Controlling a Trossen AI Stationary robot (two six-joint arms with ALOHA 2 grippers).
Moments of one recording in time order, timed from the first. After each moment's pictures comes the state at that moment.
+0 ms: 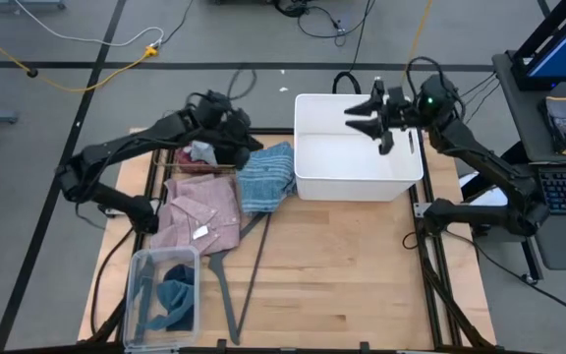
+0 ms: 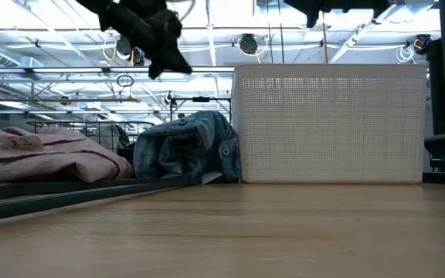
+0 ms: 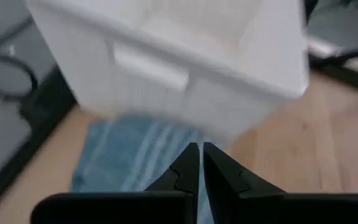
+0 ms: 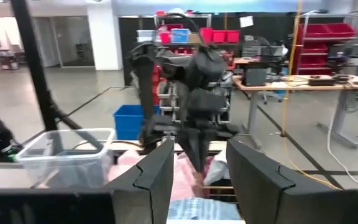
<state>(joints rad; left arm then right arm) 0.57 1.38 1.18 -0.43 0.39 0.00 -0.82 1.07 1.07 0.07 -0.86 0.03</state>
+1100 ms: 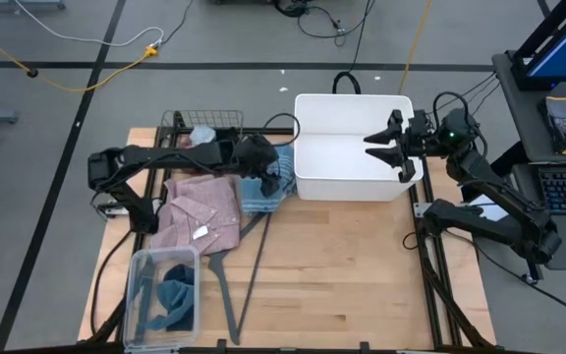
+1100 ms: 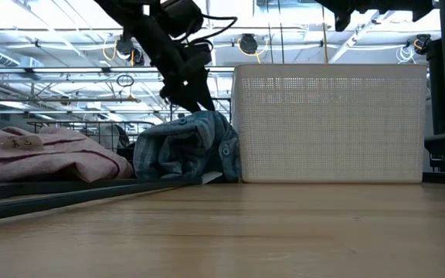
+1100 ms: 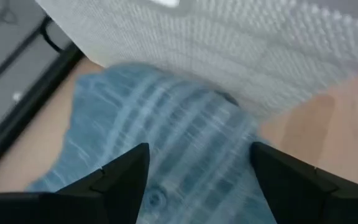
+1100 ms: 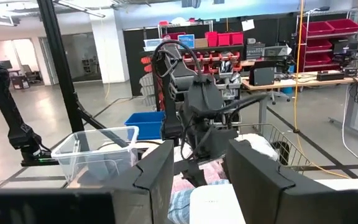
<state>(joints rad) 0.29 1.63 1.18 -0.37 -0.09 -0.12 -0.80 0.74 0.78 0.09 -0.86 0.15</state>
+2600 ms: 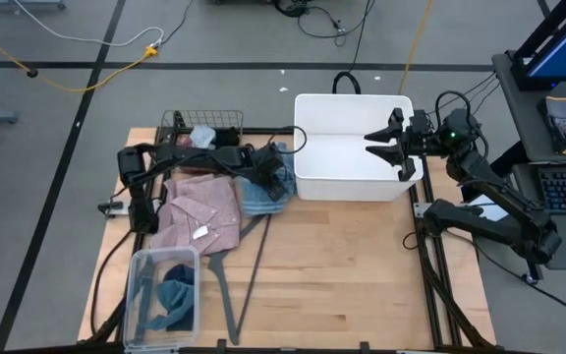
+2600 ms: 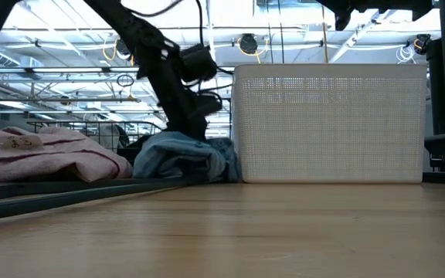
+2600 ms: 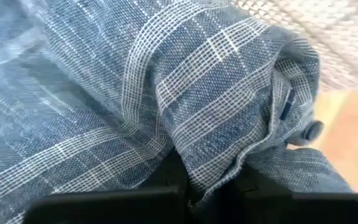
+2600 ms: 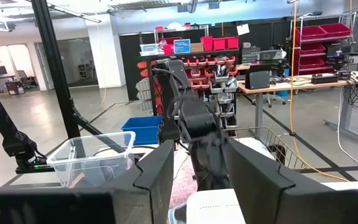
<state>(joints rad) 0.34 1.85 1.18 -0.38 0.02 -0.31 -0.80 0.74 0.78 0.11 -0.83 0.17</state>
